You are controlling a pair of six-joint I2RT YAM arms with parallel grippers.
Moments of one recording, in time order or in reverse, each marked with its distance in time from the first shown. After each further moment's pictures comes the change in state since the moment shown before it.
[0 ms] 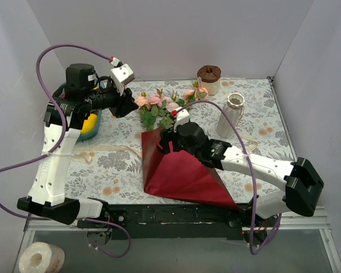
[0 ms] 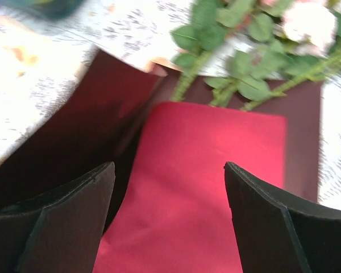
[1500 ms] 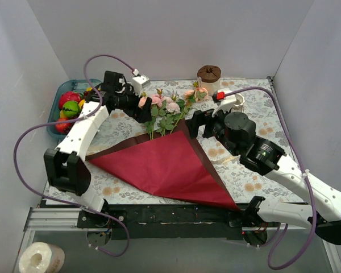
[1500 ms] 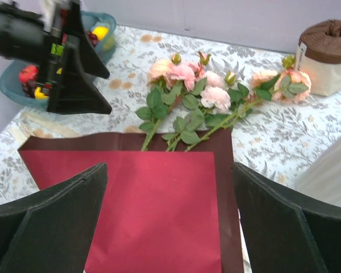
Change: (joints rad) left arm 0.012 0.222 -0.234 0.250 -0.104 -0.128; right arm -0.037 -0.316 0.216 -0.269 0.131 -0.041
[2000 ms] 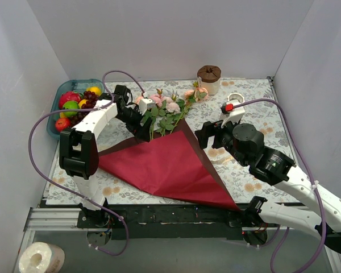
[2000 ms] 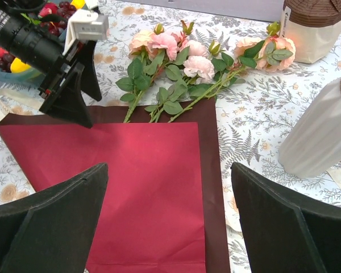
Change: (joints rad) left arm 0.032 0.274 -0.073 -0.184 0.136 0.259; right arm -0.002 -0.171 -0.152 -0.093 0.019 0.016
